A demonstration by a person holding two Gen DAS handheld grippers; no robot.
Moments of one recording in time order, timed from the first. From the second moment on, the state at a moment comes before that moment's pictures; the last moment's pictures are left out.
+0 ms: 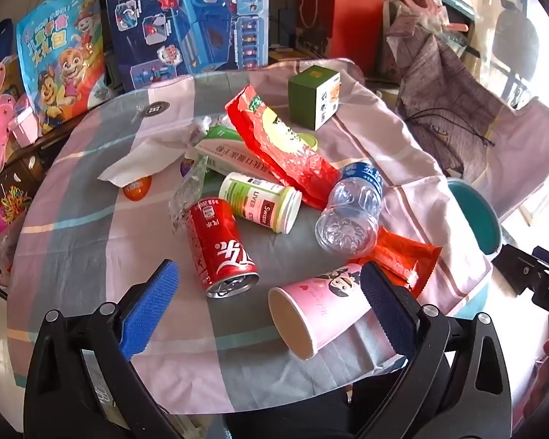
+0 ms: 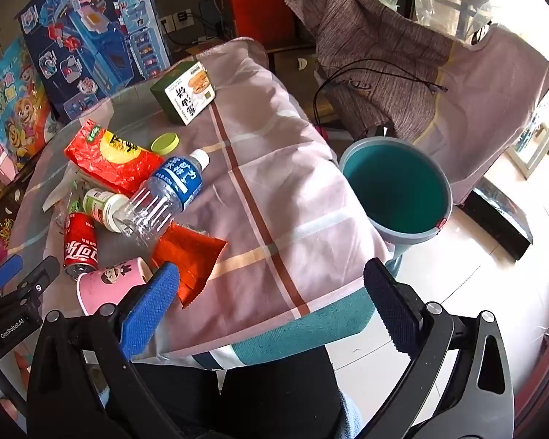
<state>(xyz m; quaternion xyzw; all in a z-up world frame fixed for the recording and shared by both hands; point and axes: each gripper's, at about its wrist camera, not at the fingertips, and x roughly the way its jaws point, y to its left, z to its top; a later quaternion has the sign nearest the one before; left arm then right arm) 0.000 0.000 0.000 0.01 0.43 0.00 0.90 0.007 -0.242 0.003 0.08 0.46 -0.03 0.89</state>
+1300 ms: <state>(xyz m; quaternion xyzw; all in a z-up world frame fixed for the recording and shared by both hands) -0.004 0.004 -0.001 0.01 0.42 0.00 0.91 0.003 -0.251 0.000 0.07 0.46 -0.05 0.89</state>
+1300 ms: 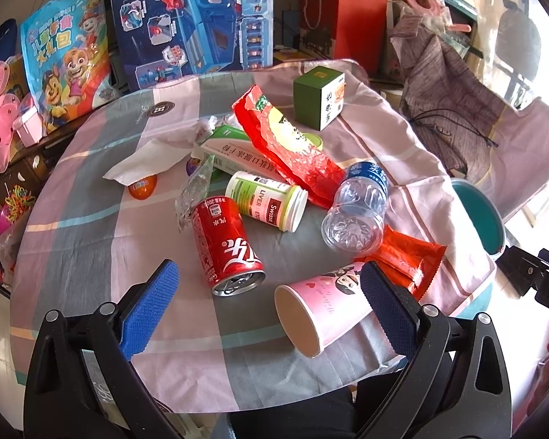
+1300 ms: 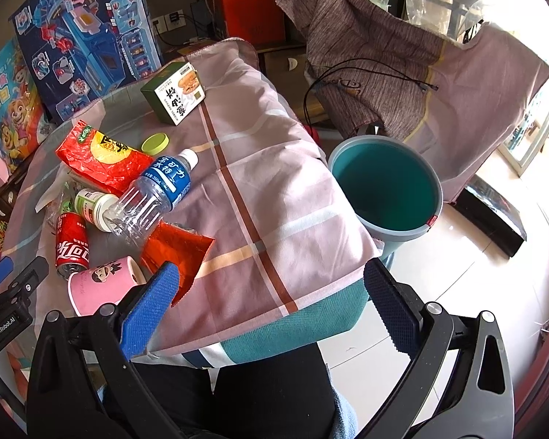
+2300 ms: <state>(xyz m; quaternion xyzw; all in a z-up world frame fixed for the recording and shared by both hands) 0.012 0.026 -0.014 -0.01 0.44 0.00 0.90 0.017 -0.253 -0.016 0.08 0.48 -0.06 0.87</state>
